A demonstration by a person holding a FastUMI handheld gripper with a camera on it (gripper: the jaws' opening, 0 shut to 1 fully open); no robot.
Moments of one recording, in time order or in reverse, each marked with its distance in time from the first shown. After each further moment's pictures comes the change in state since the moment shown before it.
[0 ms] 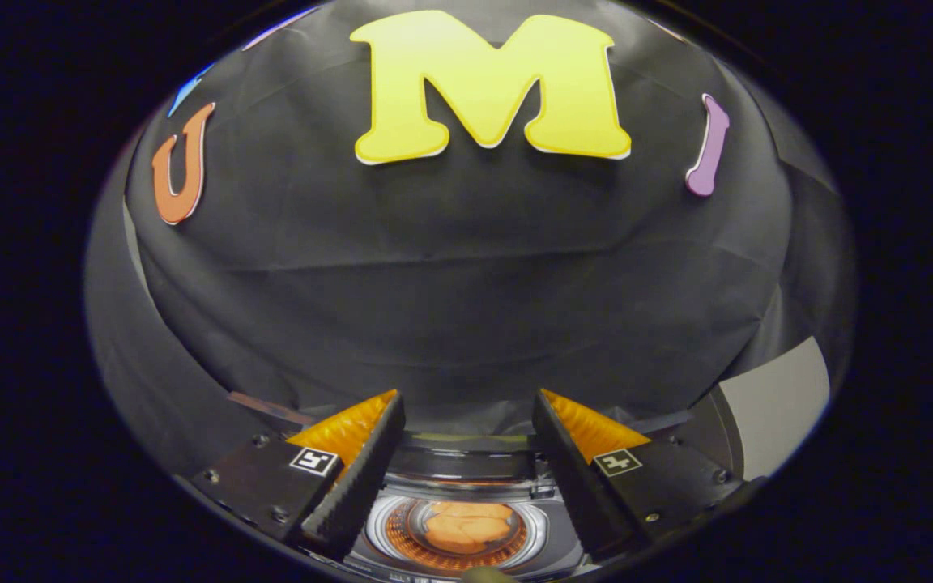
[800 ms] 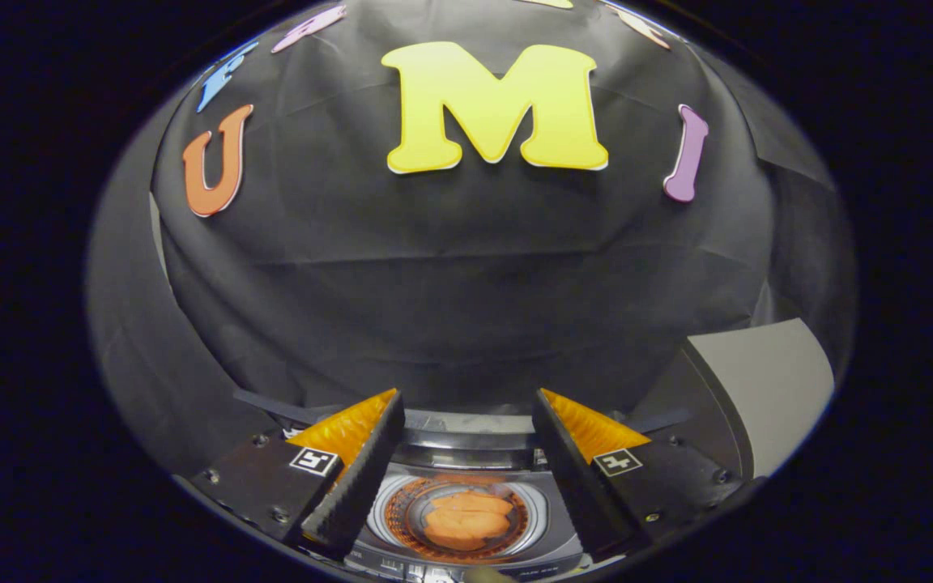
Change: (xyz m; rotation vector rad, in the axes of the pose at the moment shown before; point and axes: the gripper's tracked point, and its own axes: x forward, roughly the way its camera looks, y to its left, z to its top) arm -0.062 -0.001 -0.057 -0.024 -0.096 0.022
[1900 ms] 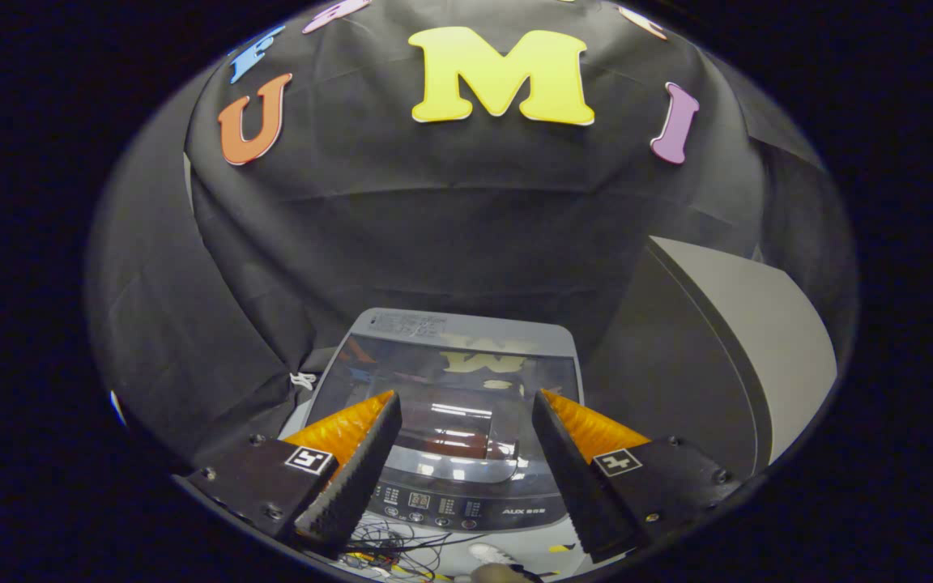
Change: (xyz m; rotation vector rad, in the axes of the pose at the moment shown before) arm -0.088 -0.031 -0.110 -0.050 0.141 0.033
